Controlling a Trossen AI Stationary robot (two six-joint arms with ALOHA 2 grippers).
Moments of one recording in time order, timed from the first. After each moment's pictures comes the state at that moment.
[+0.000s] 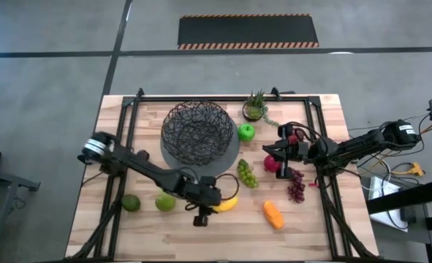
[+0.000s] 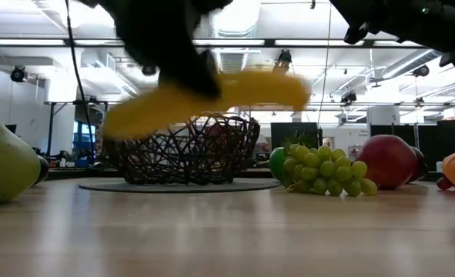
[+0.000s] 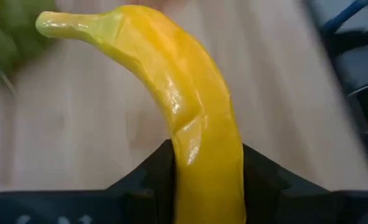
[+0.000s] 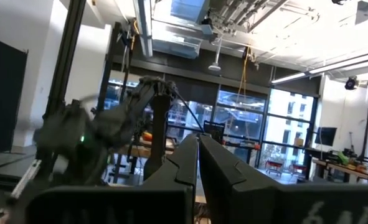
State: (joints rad) left arm -0.37 1.77 1.16 -0.17 0.00 -0.24; right arm 0.09 1.07 0.20 1.29 0.08 -0.26
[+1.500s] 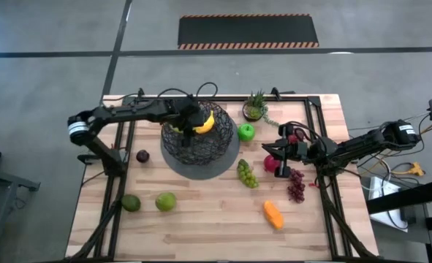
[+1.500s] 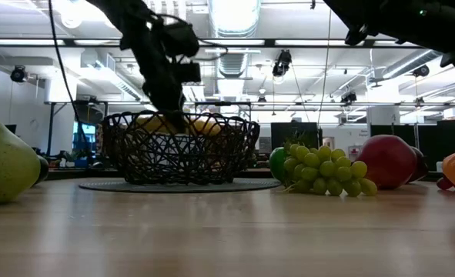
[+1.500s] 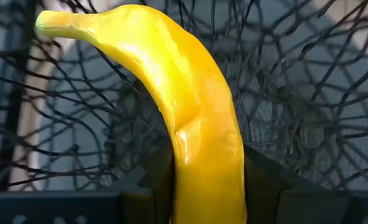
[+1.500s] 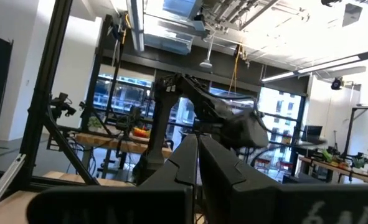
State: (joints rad) left arm 0.42 1.57 1.15 -0.64 0.06 0.35; right arm 0.09 1.07 0.20 1.28 0.11 -0.29
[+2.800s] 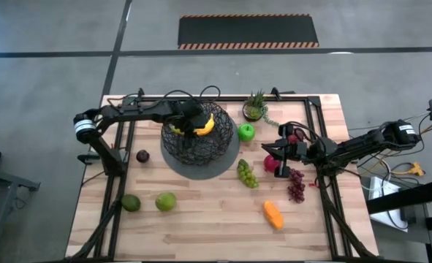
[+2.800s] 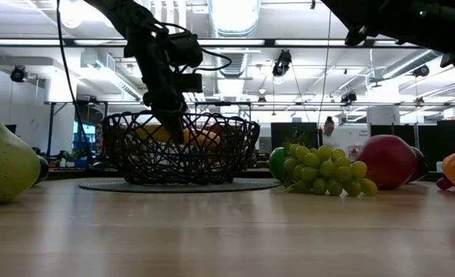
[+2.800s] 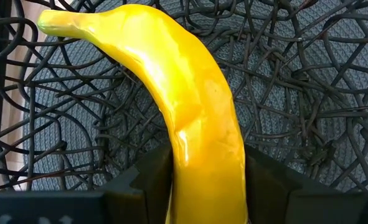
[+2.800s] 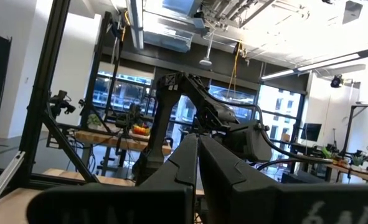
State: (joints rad) left arm 0.42 1.62 1.15 -0.63 0.05 0.38; right arm 0.09 1.07 0.20 1.27 0.12 -0.29
